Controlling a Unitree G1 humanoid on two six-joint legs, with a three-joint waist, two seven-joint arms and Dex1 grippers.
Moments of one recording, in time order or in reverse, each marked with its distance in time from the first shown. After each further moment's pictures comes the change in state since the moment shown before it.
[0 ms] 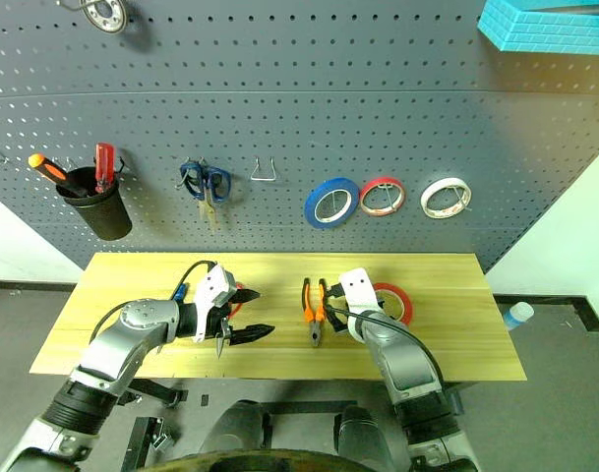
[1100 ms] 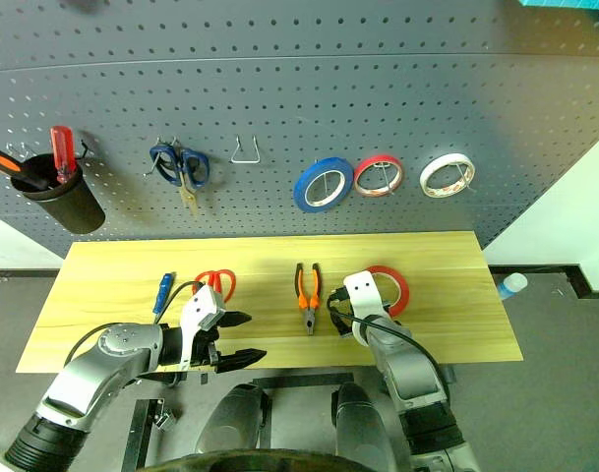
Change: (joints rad) left arm 0.163 0.082 0.032 -0.220 -0.094 0.120 0.045; right arm 0.049 0.008 -0.033 -0.053 -0.024 -0.001 -0.015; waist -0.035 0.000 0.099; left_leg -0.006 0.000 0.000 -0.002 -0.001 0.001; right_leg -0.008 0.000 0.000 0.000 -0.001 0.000
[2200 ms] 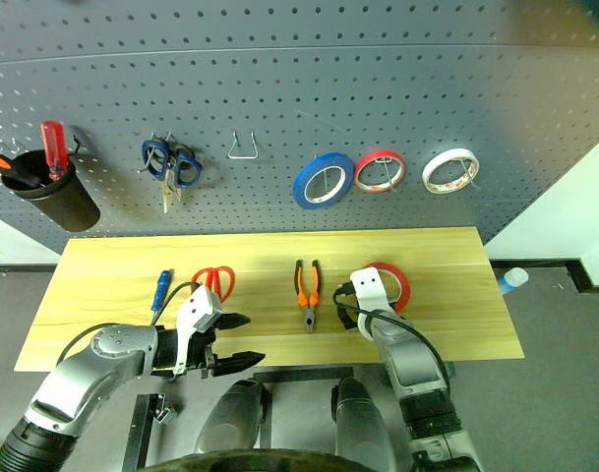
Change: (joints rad) left arm 0.020 0.038 0.012 -0.078 -0.059 0.061 0.020; right arm -0.059 0.001 -0.025 0.103 -0.008 0.020 0.014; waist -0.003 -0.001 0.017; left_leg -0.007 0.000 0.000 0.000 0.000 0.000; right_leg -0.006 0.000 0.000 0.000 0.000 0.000
